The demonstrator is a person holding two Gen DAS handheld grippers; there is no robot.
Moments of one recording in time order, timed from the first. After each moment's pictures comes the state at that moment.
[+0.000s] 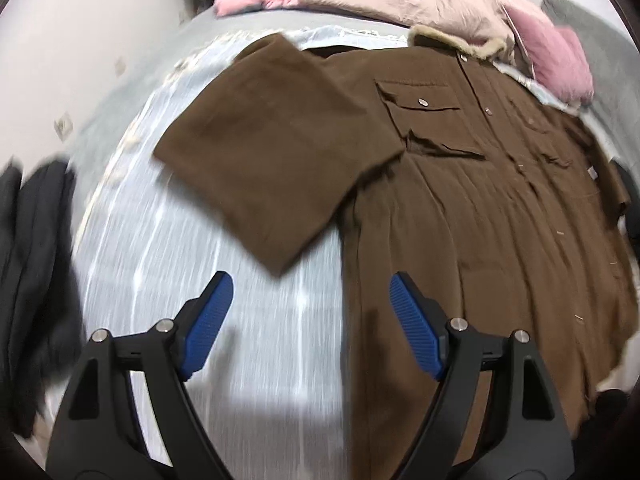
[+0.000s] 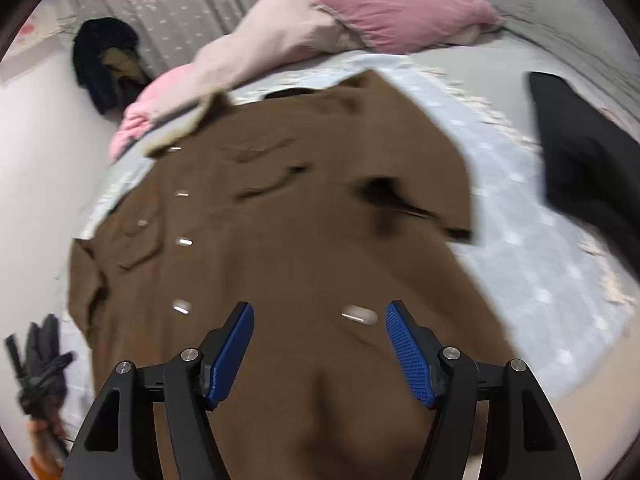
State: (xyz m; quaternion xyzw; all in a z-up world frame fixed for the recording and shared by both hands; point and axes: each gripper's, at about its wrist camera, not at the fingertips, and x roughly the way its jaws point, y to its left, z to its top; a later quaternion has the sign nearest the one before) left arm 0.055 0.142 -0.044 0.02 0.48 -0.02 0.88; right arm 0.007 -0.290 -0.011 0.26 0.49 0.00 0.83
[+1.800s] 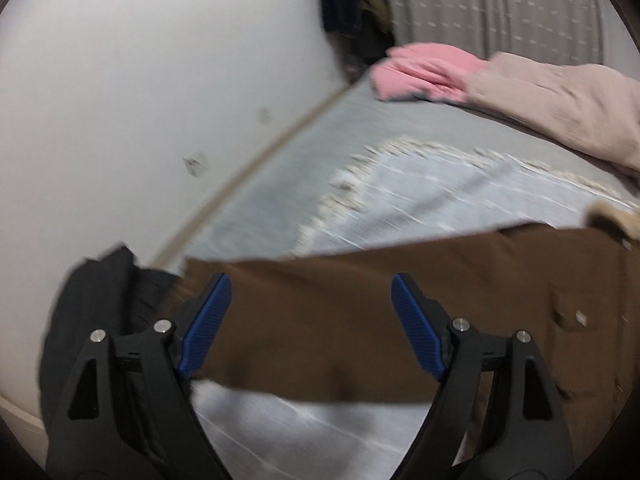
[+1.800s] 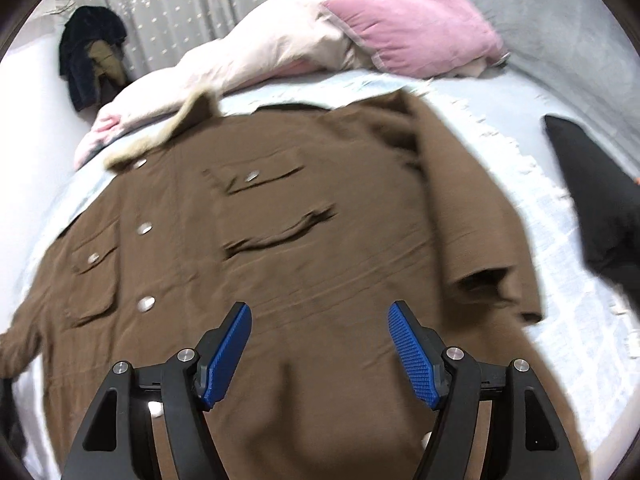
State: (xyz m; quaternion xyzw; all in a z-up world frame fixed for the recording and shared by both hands) left arm 0.184 0.226 0.039 0.00 0.38 0.22 0.90; right arm 0.098 -0.247 -0.051 0.19 0.47 -0.09 0.86
